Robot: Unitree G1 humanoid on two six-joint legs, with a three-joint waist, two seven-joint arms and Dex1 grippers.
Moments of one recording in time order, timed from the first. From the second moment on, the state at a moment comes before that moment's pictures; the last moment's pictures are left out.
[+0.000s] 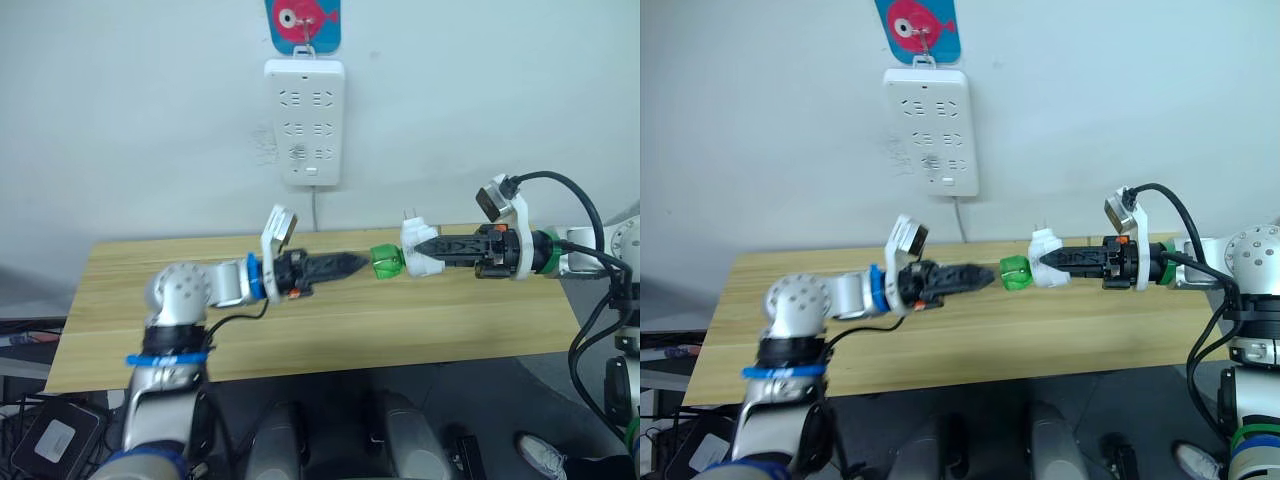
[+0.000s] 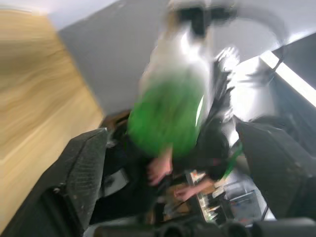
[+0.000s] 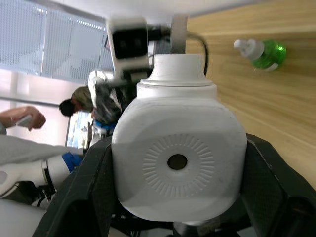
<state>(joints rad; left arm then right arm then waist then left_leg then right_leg) -0.51 0.40 0.16 -0.02 -1.04 1.39 -0.80 -0.76 -0.76 -0.15 0.23 1.34 1.57 0.63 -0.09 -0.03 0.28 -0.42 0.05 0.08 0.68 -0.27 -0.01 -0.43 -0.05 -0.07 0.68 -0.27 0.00</state>
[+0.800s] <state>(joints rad) -0.54 0.44 -0.19 0.30 0.34 -1.05 -0.61 -0.73 -0.65 -0.24 0.26 1.34 1.61 0.54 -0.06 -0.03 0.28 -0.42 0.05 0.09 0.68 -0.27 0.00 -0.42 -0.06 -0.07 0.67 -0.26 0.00</state>
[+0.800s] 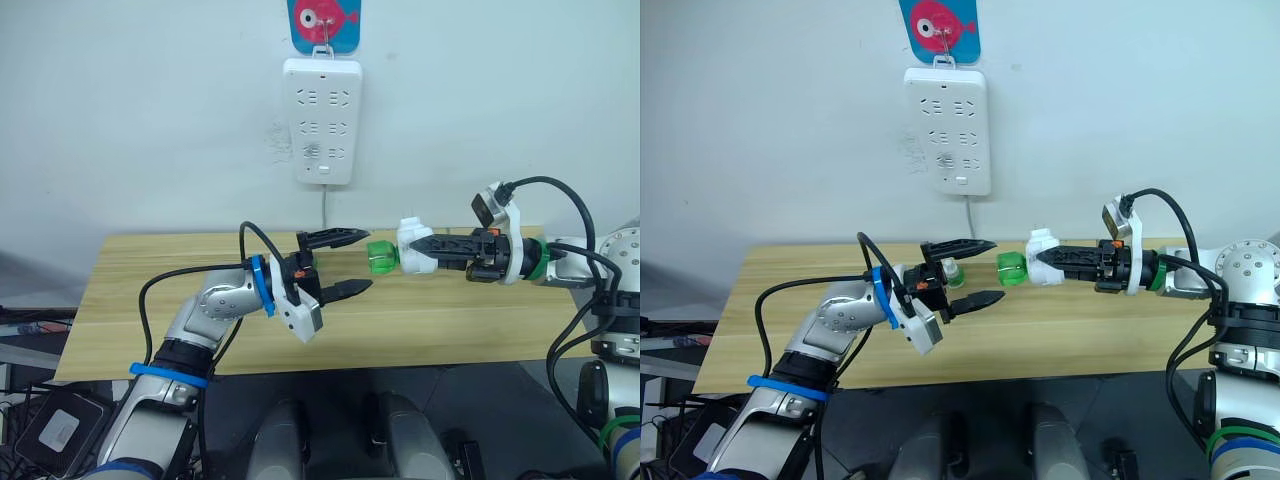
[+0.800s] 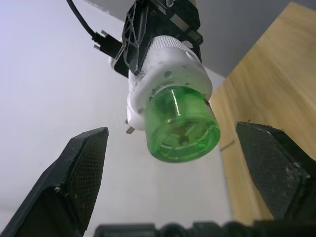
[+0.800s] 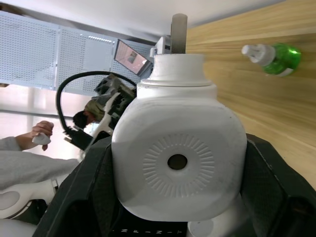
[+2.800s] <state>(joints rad) -0.41 0.66 -0.15 -0.10 -0.57 0.51 -0.92 -0.75 -0.62 -0.31 0.34 1.33 1.60 0.44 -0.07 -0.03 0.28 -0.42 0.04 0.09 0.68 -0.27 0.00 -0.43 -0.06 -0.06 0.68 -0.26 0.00</state>
